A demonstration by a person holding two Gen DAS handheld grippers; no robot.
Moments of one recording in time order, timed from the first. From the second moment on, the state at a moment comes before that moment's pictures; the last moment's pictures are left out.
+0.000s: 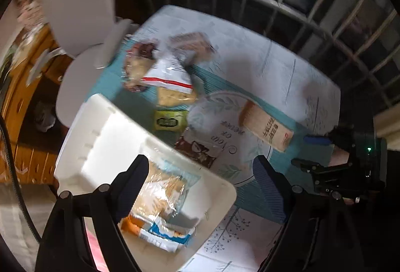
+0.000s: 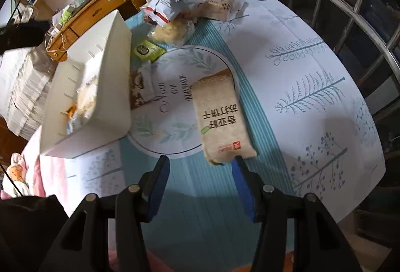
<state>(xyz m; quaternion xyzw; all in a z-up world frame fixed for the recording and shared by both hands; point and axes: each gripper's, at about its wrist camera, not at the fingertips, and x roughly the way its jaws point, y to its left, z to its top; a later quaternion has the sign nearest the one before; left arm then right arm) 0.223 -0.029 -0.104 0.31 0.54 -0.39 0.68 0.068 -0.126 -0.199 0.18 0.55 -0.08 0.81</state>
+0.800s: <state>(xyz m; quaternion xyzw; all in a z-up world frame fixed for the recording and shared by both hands) 0.242 -0.122 -0.283 0.49 0.64 -0.30 0.52 0.101 -0.134 -0.250 0.09 0.56 -0.05 0.82</state>
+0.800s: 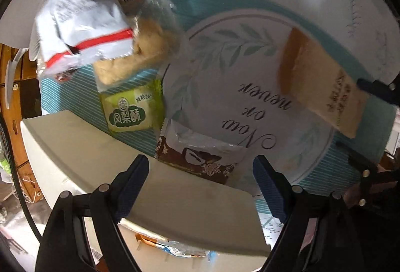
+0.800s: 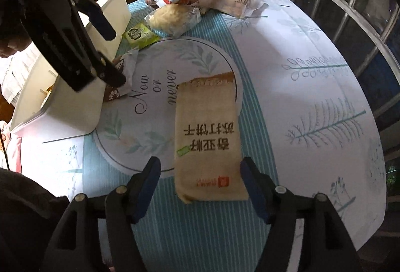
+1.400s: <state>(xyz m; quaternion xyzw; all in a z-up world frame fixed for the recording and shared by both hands) 0.231 -0.143 -0.326 0.52 0.64 -0.29 0.49 0.121 -0.132 -0.261 0.06 0.56 -0.06 0.82</state>
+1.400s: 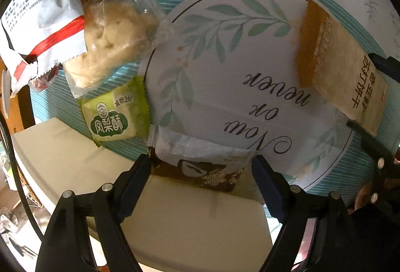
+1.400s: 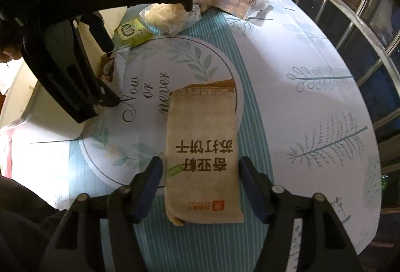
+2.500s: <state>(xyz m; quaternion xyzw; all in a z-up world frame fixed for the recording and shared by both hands) 0.275 -0.100 -0.279 0.41 0.66 -0.31 0.55 0.134 -0.171 -0.233 0.17 0.59 -0.04 0.79</state>
